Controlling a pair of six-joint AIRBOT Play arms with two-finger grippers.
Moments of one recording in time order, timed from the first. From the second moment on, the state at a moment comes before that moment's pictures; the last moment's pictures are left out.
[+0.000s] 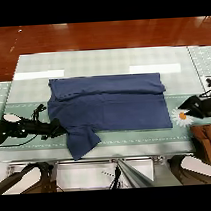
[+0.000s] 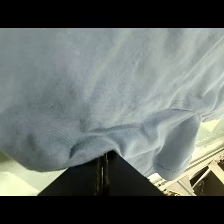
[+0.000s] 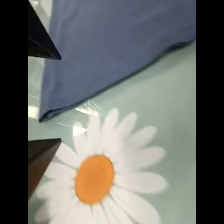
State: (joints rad) left arm 0.27 -1.17 0.38 0.85 -1.13 -1.23; right arm -0.67 -1.29 0.82 -1.10 1.41 1.18
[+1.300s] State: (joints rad) left arm 0.26 -1.08 0.74 0.70 -1.12 -1.15; right arm -0.39 -1.12 0.86 -0.90 1.14 1.20
